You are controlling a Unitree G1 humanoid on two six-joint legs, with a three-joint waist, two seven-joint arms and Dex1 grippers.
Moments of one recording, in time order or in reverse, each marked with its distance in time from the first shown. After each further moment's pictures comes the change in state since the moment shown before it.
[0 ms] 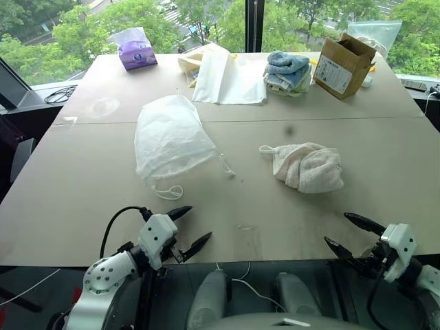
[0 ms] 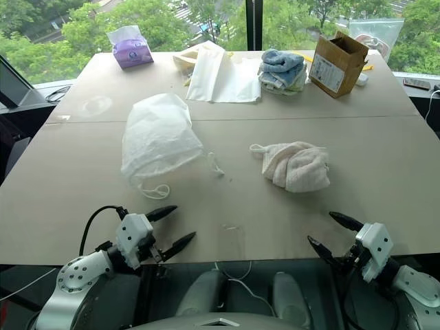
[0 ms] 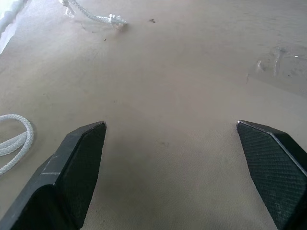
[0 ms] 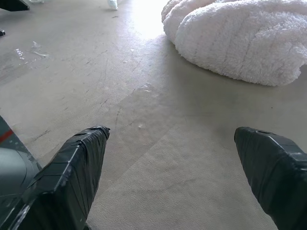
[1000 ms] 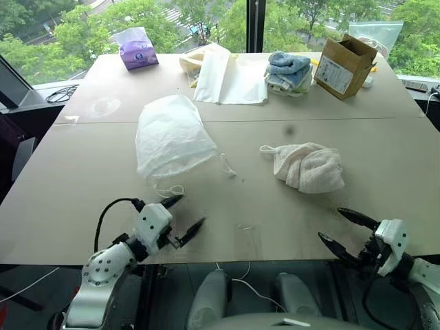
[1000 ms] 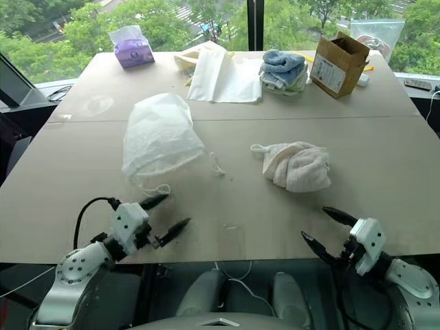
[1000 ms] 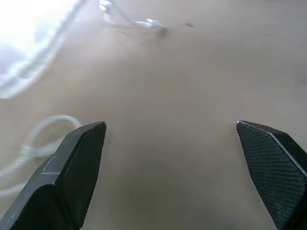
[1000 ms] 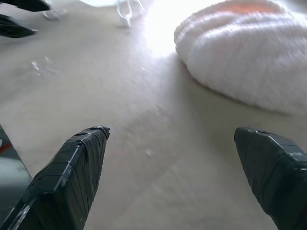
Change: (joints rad) left arm -0.121 -0.026 0.049 0.030 0.069 0.001 0.145; right arm -0.082 0.005 0.066 -0.010 0.029 -0.031 0.022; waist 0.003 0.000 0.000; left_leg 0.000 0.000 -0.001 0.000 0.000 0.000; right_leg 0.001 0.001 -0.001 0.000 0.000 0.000
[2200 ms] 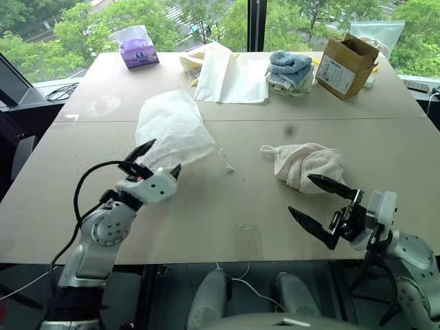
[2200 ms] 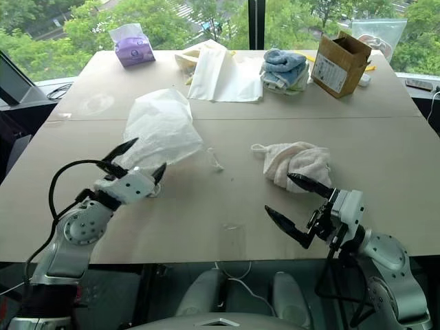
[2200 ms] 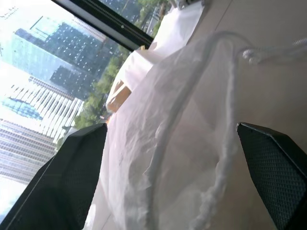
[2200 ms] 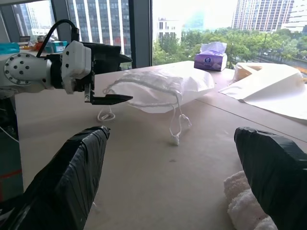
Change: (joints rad) left arm -0.273 0.107 0.028 0.189 0.563 -0.205 0.396; right arm -0.173 0.036 0.122 -0.236 0.116 0.114 -0.101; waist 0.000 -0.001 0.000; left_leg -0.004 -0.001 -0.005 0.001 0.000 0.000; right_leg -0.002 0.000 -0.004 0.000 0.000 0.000
